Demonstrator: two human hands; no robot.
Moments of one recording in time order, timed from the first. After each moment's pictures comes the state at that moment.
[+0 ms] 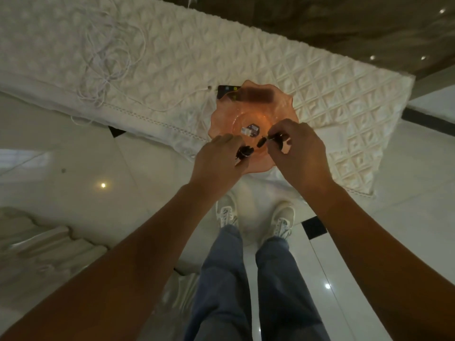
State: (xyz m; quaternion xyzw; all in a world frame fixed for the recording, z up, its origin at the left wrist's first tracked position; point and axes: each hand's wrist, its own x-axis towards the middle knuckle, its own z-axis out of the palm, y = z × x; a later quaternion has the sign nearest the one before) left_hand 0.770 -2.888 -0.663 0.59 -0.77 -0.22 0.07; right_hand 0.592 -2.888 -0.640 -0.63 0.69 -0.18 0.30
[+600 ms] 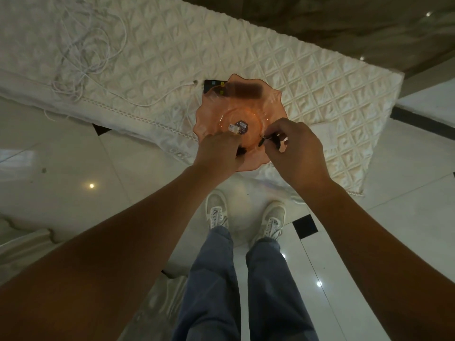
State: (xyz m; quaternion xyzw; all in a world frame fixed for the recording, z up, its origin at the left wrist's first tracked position) left_hand 0.745 -2.908 -0.706 0.55 -0.80 -0.24 -0.03; right_hand 0.572 -2.886 -0.657 -0.63 0.69 -0.17 0.31
